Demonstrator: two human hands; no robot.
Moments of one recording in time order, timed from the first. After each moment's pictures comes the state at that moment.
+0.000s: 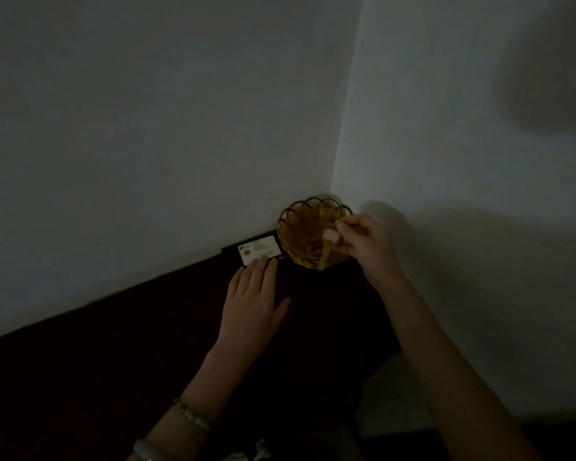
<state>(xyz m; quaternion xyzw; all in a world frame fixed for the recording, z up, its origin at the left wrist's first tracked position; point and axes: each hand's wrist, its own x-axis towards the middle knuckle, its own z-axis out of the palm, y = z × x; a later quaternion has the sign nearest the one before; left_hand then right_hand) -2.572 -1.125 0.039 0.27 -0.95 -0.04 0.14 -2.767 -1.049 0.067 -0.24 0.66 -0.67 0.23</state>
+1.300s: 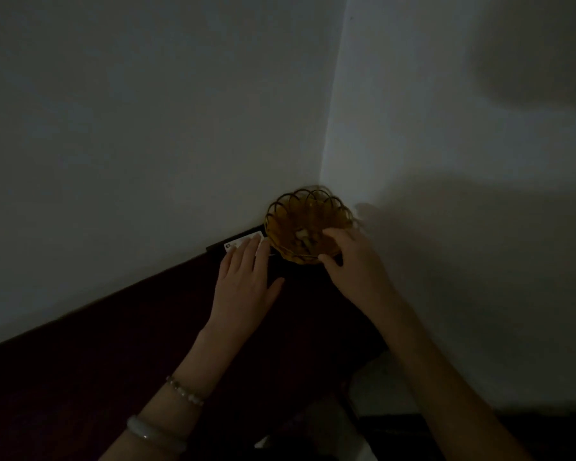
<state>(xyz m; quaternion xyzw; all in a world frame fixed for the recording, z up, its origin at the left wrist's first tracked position) -2.600 -1.150 0.042 0.24 -0.96 -0.05 0.14 -2.743 -1.030 0.058 -0.42 0.85 -0.33 0.03</state>
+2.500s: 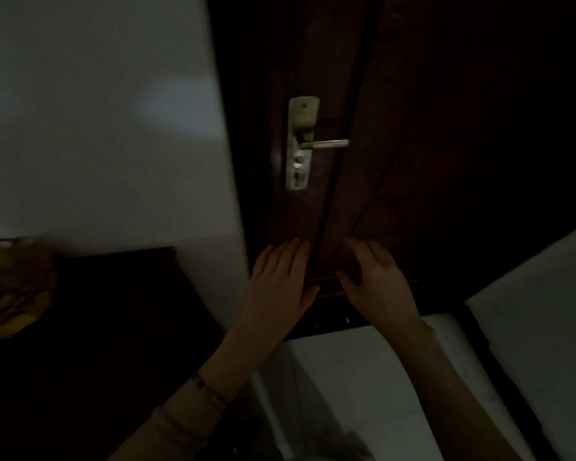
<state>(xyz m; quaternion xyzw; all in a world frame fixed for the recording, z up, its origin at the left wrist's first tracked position) -2.557 -0.867 0.043 -0.43 -0.88 -0.19 0.09 -2.479 -0.720 0.061 0.16 0.95 -0.23 -0.16</state>
